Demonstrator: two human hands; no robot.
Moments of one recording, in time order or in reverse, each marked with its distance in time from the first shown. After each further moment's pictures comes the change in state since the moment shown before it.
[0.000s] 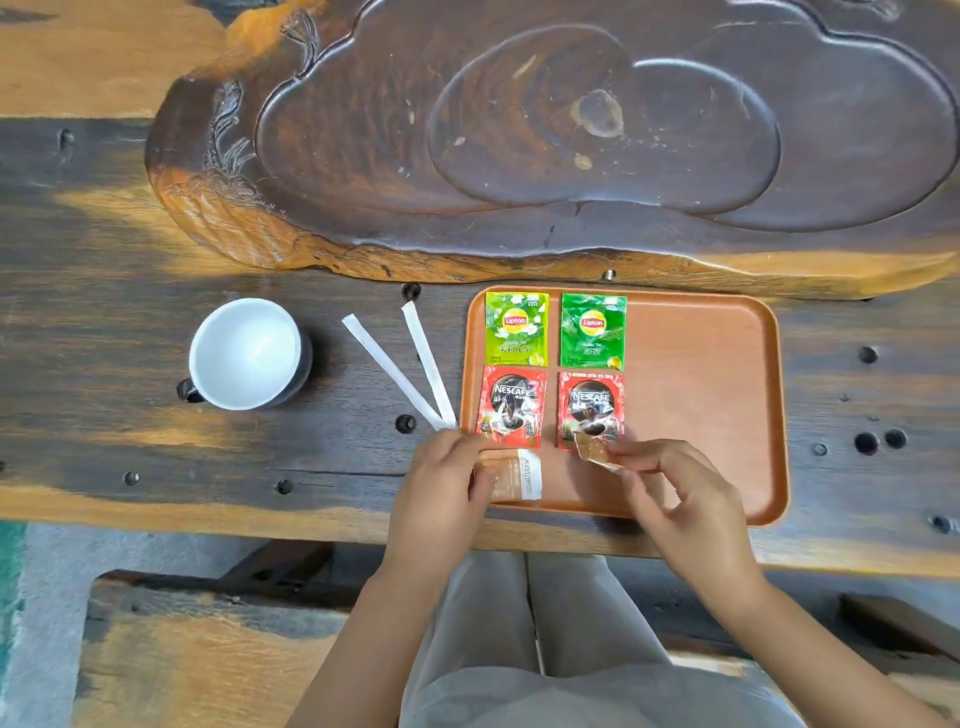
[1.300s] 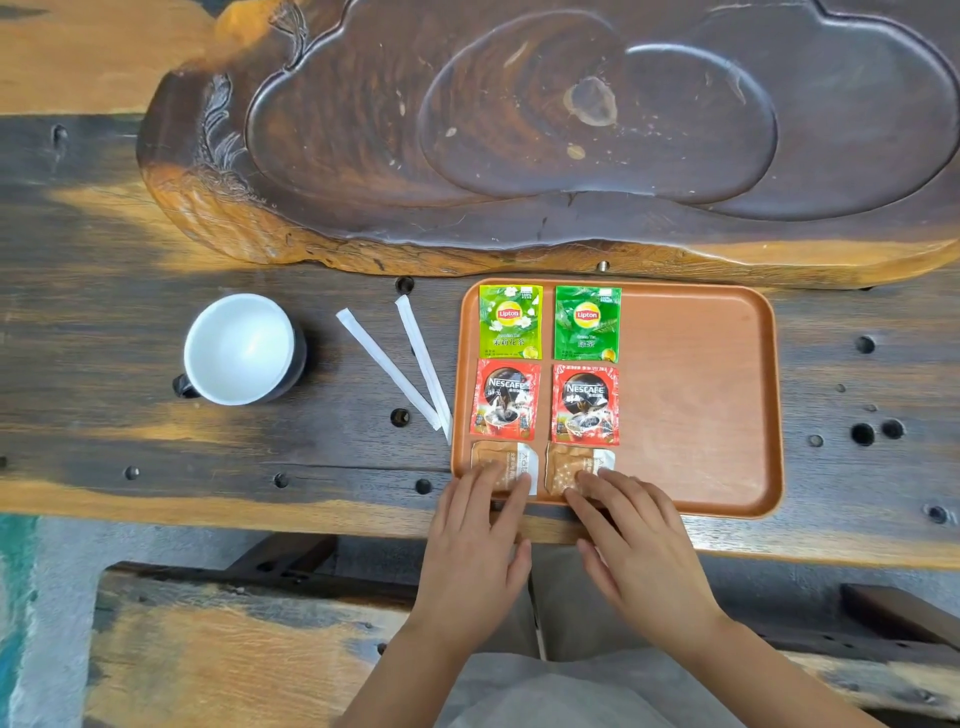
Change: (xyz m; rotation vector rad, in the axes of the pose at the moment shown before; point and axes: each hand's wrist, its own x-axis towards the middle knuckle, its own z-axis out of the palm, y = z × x) left_hand -0.048 -0.001 0.044 0.348 -0.035 0.267; right_hand -0.046 0.017 0.025 -0.523 -0.289 -0.293
